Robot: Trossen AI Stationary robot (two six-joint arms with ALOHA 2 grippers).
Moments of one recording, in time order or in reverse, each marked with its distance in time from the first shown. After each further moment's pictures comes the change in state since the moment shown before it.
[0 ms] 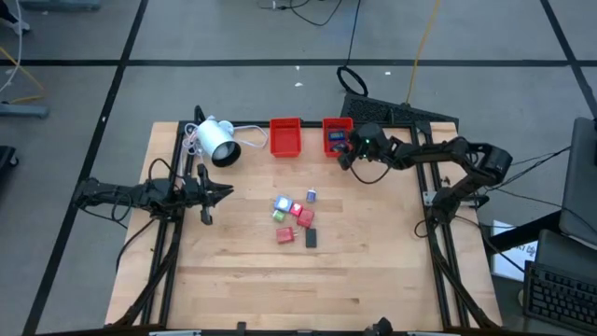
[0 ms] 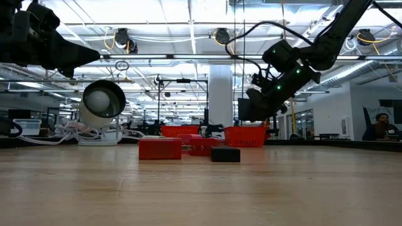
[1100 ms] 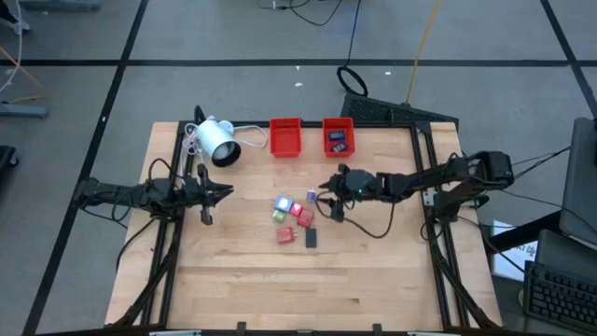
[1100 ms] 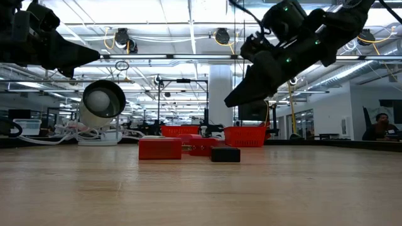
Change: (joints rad) left arm 0.000 0.000 0.000 0.000 0.000 0.000; right arm 0.530 -0.031 0.000 0.037 0.000 -0.025
